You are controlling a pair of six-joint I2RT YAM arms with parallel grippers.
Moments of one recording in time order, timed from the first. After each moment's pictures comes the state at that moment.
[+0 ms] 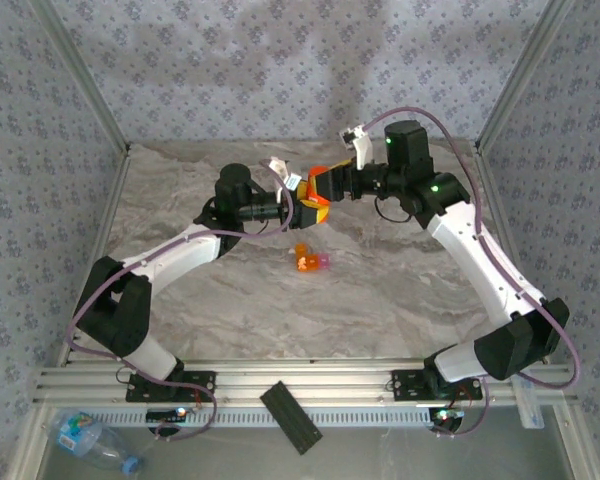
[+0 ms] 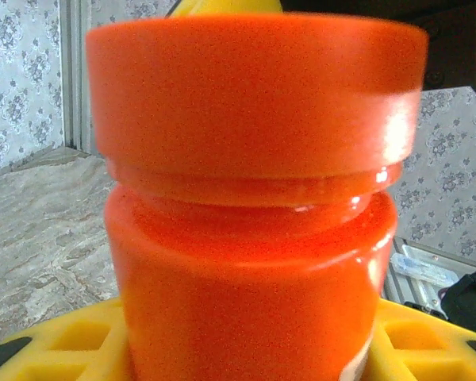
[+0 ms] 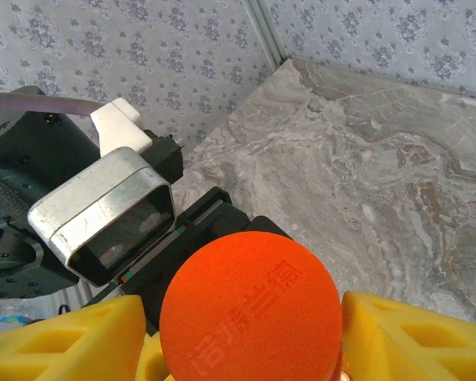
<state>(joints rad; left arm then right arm) -0.58 1.57 1.07 0.44 0.85 -0.20 0.44 1.42 1.52 -0.56 -0.61 0.17</state>
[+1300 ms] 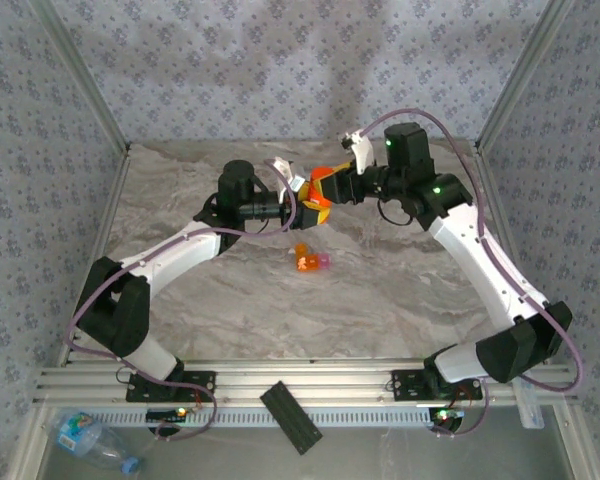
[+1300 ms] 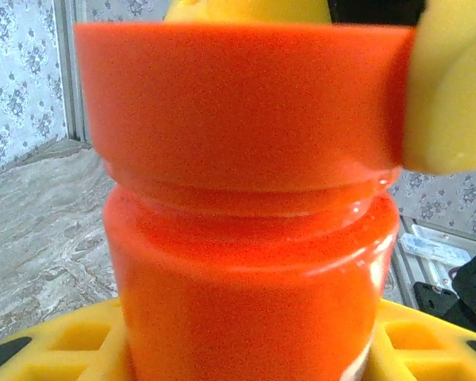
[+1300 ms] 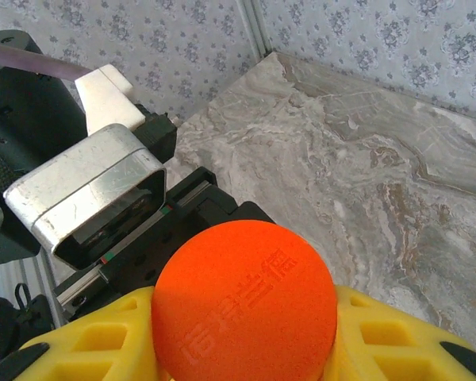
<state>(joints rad) -0.58 1.57 1.11 0.32 0.84 -0.09 0.45 1.40 1.50 -0.60 -0.54 0.06</state>
